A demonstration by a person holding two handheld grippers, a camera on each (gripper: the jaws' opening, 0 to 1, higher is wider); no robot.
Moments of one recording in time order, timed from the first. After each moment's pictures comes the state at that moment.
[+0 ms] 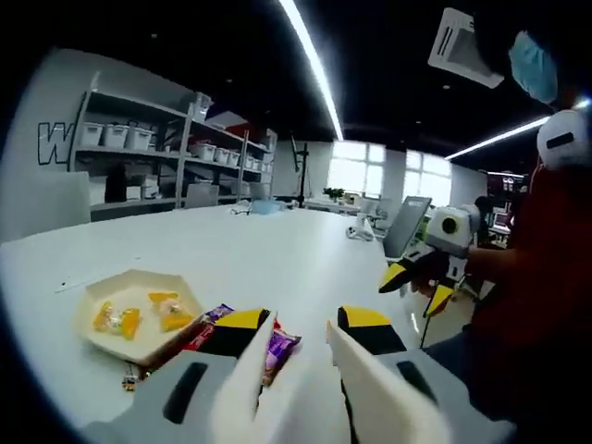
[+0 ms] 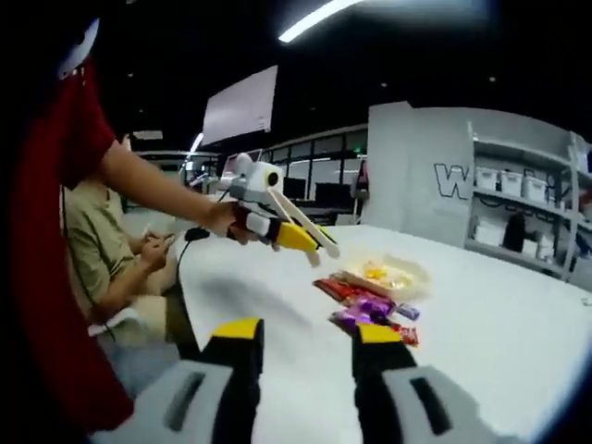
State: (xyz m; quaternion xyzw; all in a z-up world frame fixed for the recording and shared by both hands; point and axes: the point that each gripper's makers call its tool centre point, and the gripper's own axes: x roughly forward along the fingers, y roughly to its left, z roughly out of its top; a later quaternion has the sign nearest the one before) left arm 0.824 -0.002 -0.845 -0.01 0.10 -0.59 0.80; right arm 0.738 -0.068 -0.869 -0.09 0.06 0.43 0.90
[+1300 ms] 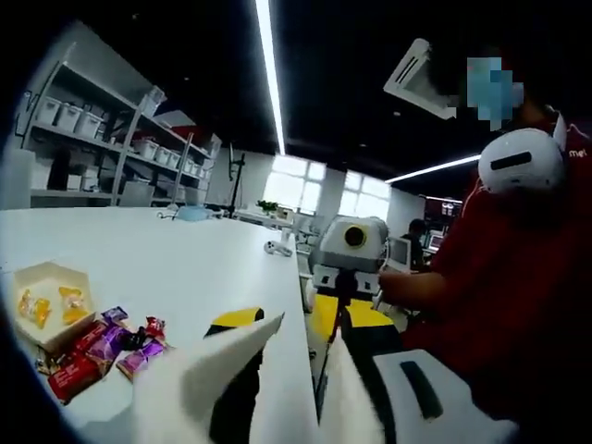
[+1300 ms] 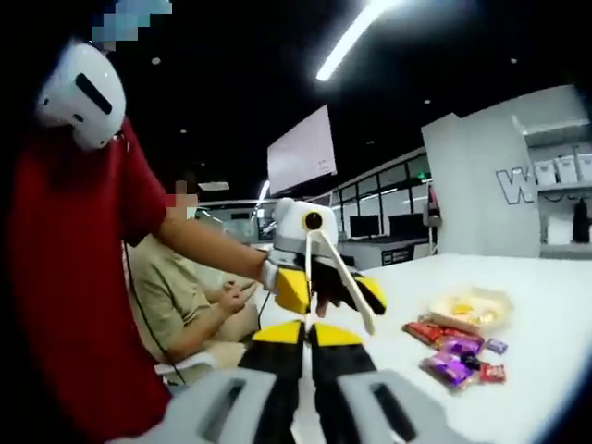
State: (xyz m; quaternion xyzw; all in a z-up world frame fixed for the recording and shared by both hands) left arm 0.722 -0.039 -0.820 -0.07 0.10 -0.71 0.70; right arm 0.692 -0.018 -0.830 0.04 0.03 0.60 0.80
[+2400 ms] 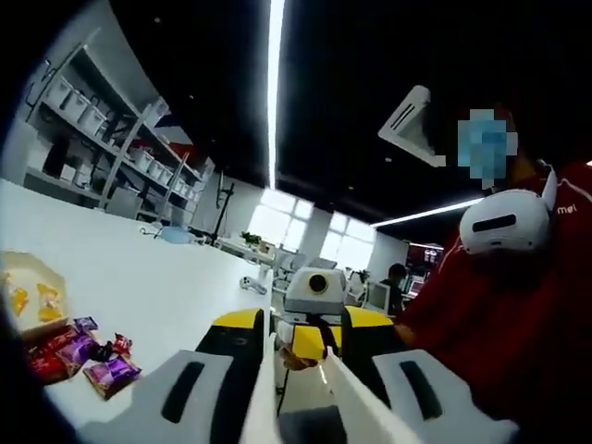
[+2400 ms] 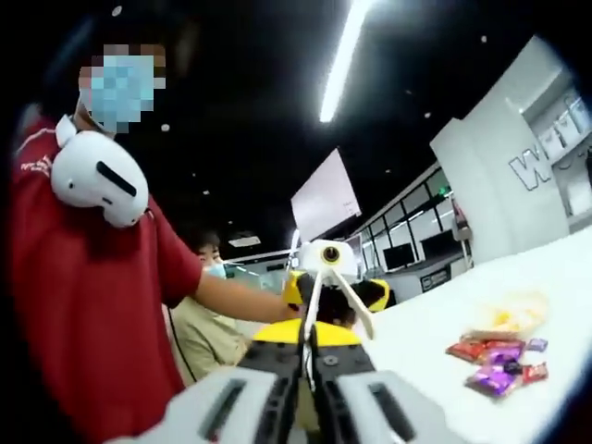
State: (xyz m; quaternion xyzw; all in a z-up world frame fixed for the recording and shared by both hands) left arm 0.701 -0.041 -0.768 -0.18 0.07 -0.72 0.67; right arm 0.669 -0.024 -0.788 0.15 -0.02 0.65 0.74
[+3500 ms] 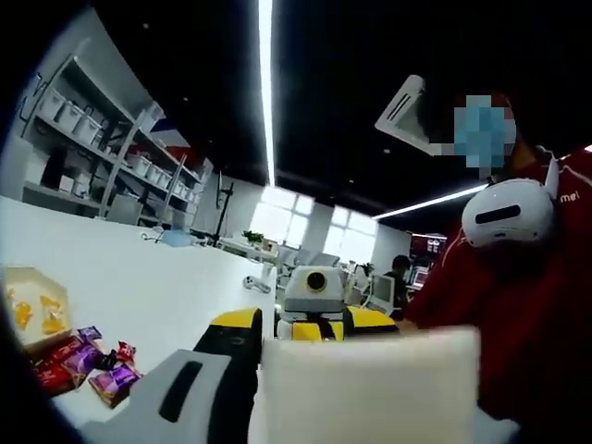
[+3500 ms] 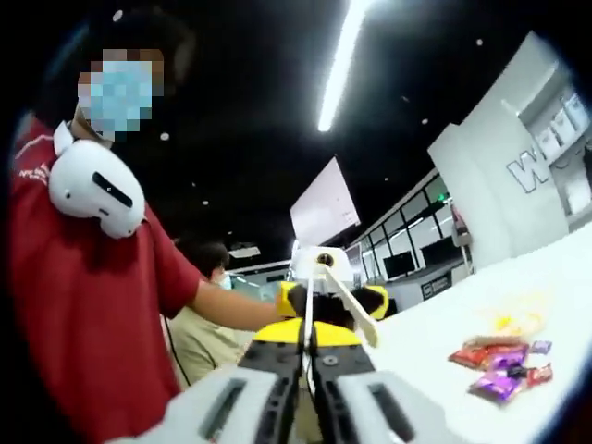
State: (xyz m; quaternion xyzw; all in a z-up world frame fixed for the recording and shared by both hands) left arm 0.697 -0.046 -0.765 -0.16 0.06 -0.72 0.67; right arm 0.672 -0.026 -0.777 0.19 -0.04 0.65 0.74
